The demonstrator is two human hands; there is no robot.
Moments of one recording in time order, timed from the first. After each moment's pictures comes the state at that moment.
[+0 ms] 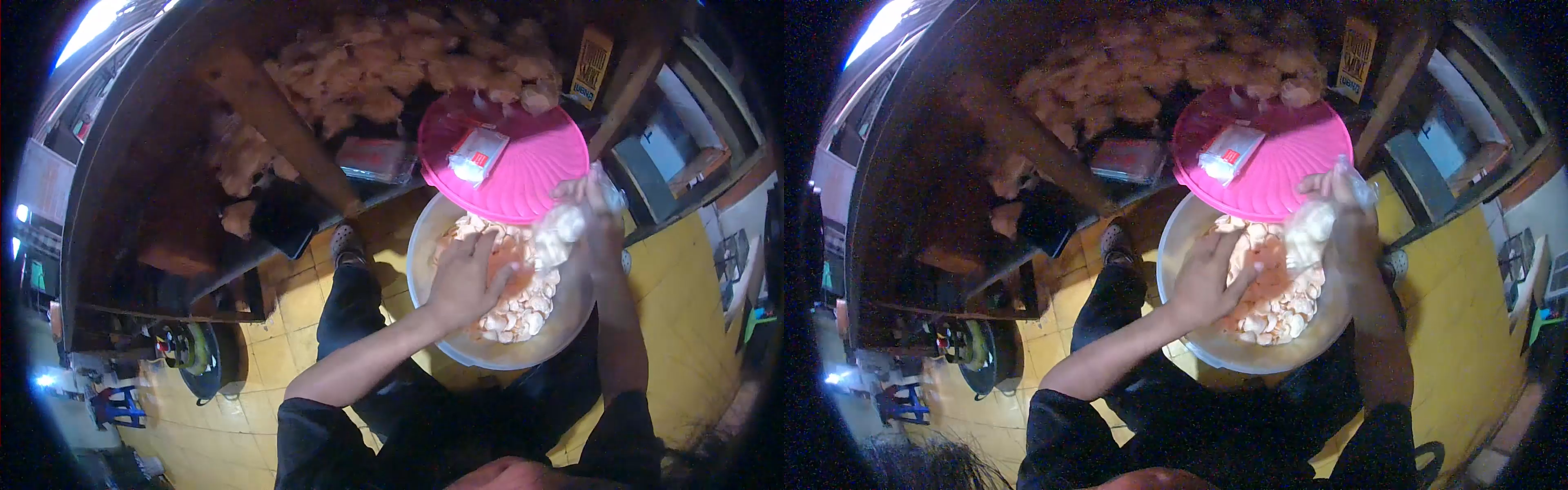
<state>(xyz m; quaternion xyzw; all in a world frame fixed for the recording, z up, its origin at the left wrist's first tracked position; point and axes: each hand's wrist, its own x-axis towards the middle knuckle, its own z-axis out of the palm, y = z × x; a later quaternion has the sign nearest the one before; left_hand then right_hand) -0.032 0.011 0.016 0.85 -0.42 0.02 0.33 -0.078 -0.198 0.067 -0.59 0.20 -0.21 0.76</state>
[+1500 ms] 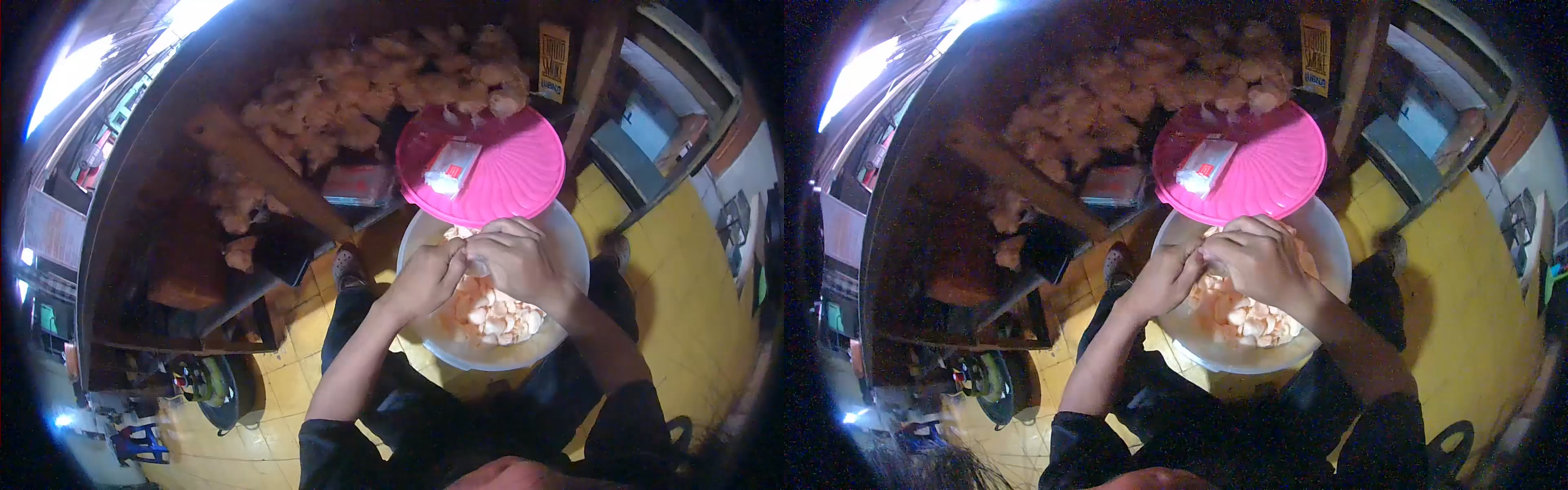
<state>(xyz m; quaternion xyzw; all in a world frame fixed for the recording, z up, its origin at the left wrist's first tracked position) 0.006 0.027 0.051 0.77 -0.46 -0.17 0.41 -0.088 -0.154 0.047 -0.91 -0.17 -0.31 0.23</state>
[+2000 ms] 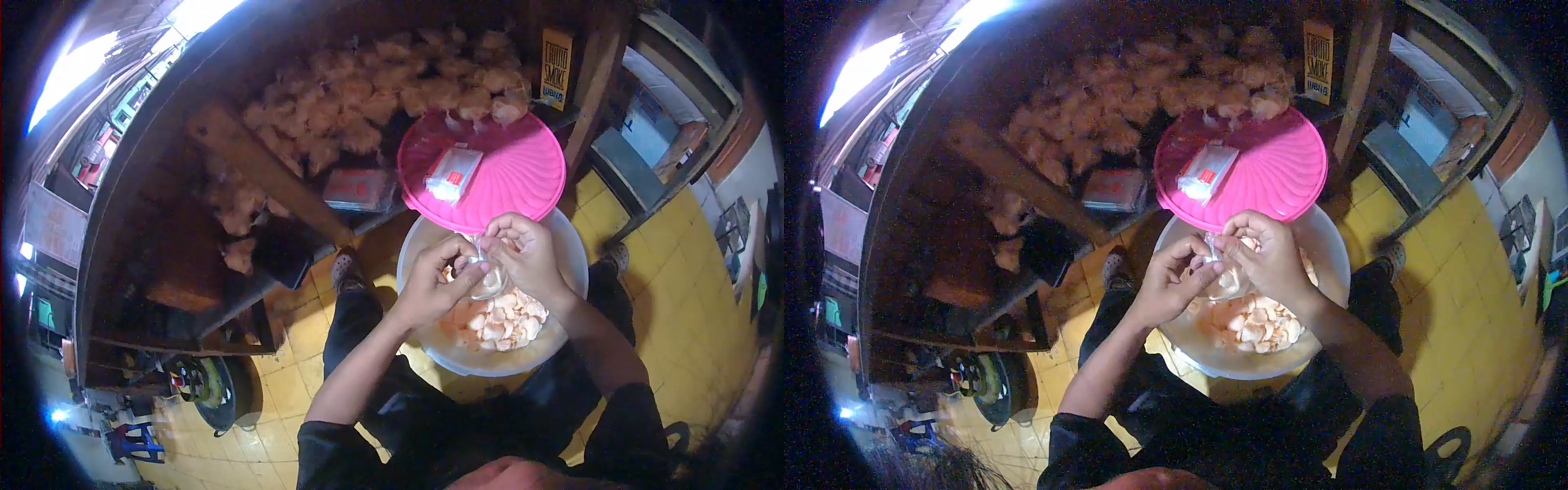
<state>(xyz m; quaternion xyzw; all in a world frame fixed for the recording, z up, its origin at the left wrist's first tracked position) -0.007 0.018 0.049 0.63 -0.41 -0.21 0.62 -0.080 -0.157 0.039 -0.66 0.00 -0.17 0.73</state>
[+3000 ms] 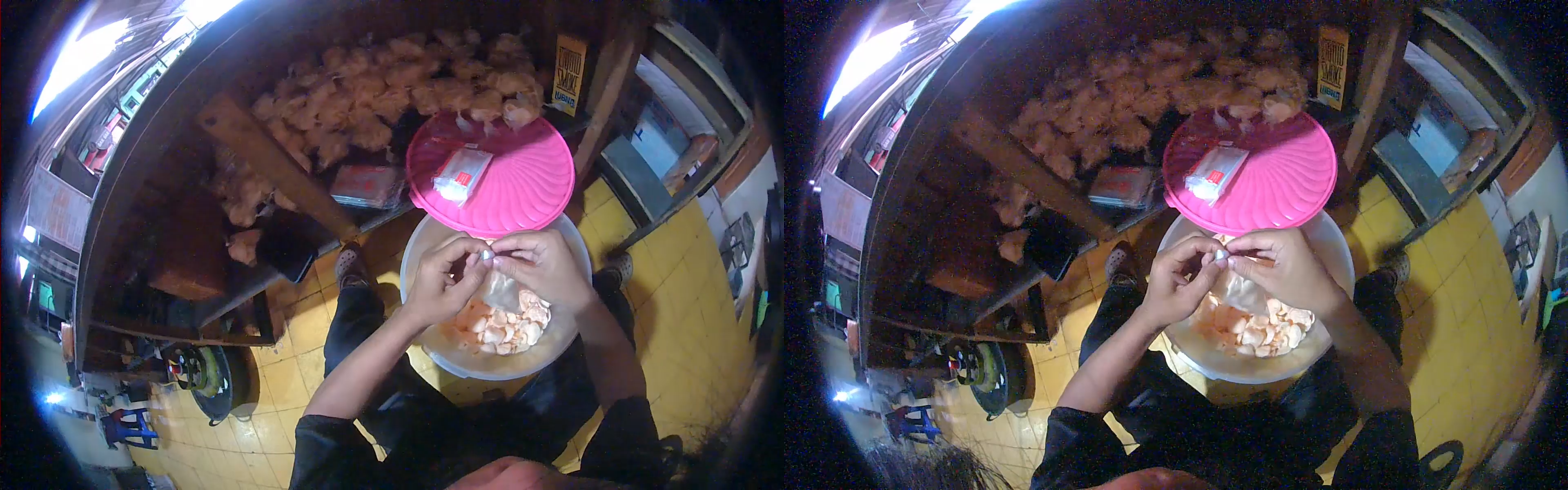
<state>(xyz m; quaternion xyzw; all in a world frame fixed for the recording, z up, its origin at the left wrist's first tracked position) -0.009 0.010 0.046 0.66 -0.44 -0.04 0.61 -0.095 -0.168 0.066 -0.70 -0.04 -0.06 0.71</state>
